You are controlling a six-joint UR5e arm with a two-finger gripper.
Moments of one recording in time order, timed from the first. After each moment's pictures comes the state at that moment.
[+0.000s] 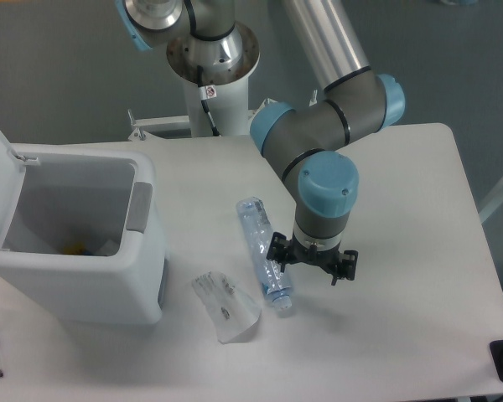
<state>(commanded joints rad) 2.46 -2.05 -1.57 -1.02 1.54 0.74</state>
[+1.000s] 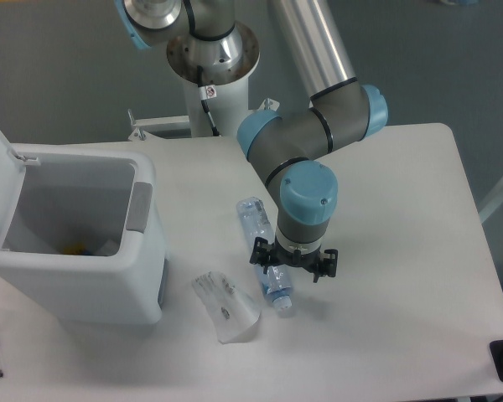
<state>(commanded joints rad) 2.43 -2.06 -1.62 -1.02 1.55 0.62</state>
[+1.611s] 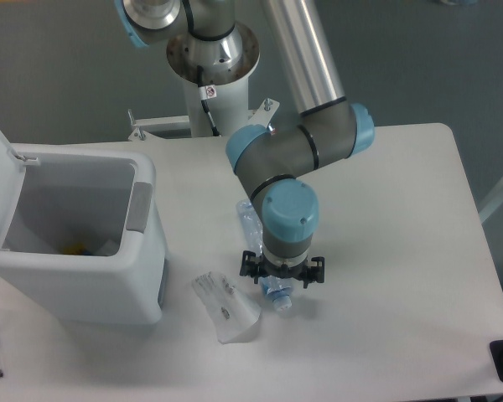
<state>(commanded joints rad) 2.36 -2.14 -1.59 -0.96 1.66 0.45</state>
